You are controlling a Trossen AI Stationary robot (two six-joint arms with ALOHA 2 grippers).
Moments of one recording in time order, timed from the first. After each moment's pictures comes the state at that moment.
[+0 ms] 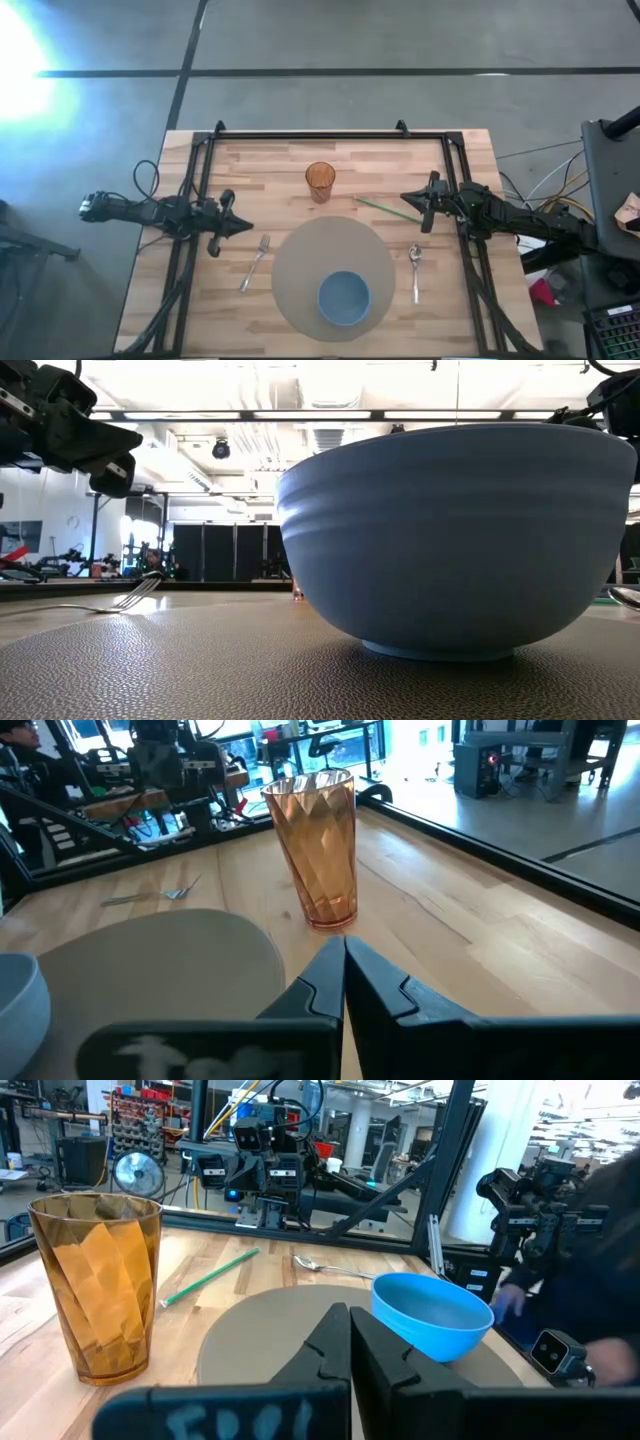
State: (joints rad) left arm -0.16 0.08 0.01 0.02 -0.05 -0.17; right arm -0.27 0.17 0.01 0.01 0.00 0.21
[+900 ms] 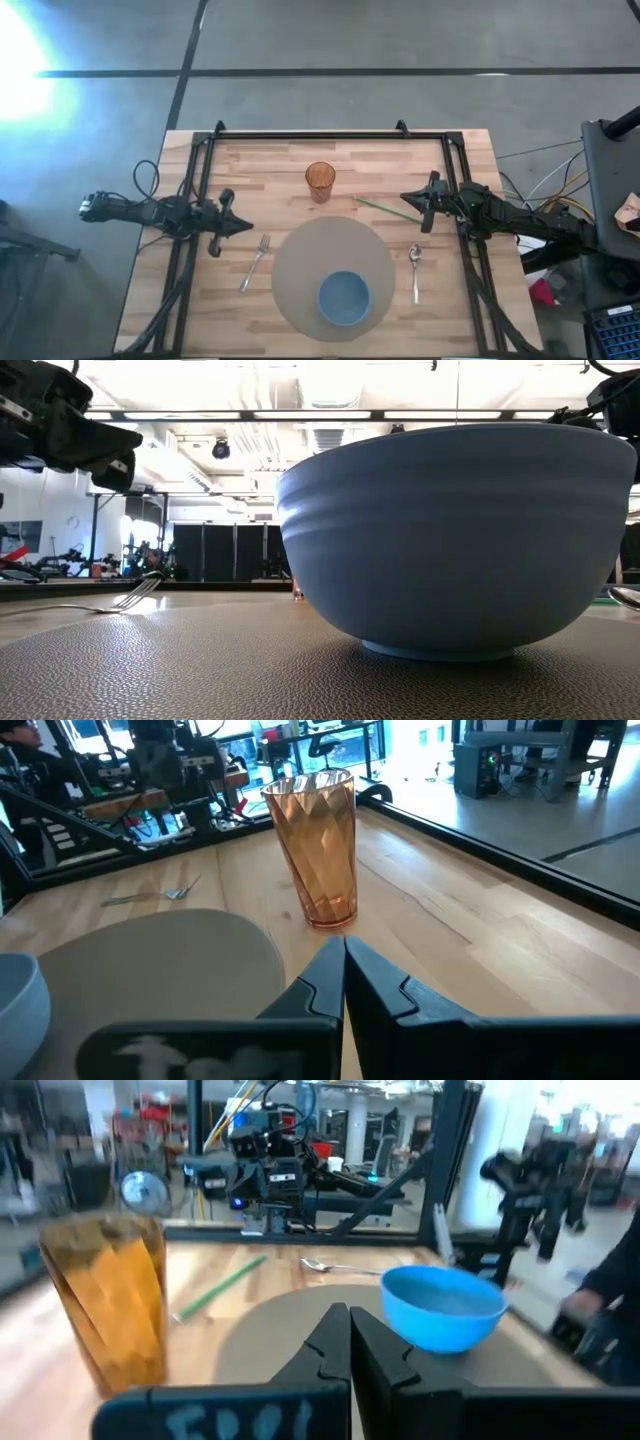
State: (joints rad) left arm -0.16 0.08 0.01 0.02 -0.05 -0.04; right arm -0.27 0.17 0.01 0.01 0.00 0.21
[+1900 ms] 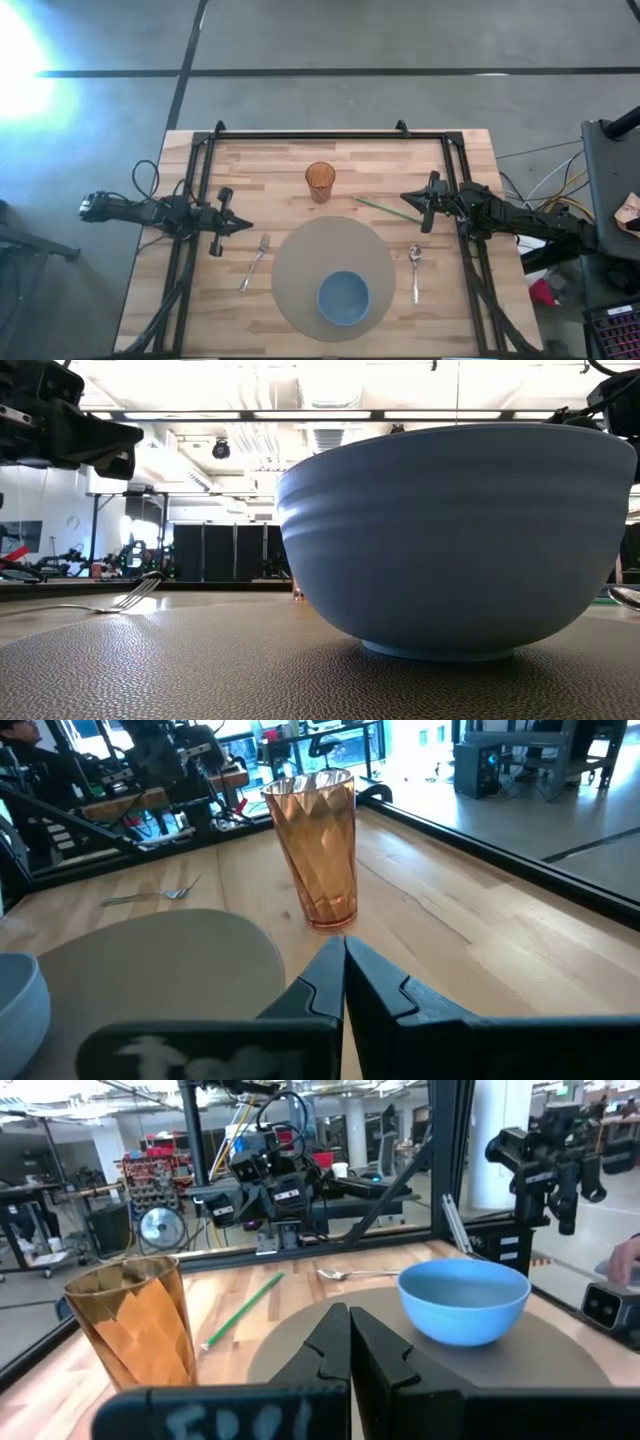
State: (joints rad) left arm -0.16 0.09 0.01 0.06 -0.05 0.09; right arm -0.27 0.17 0.01 0.01 0.00 0.21
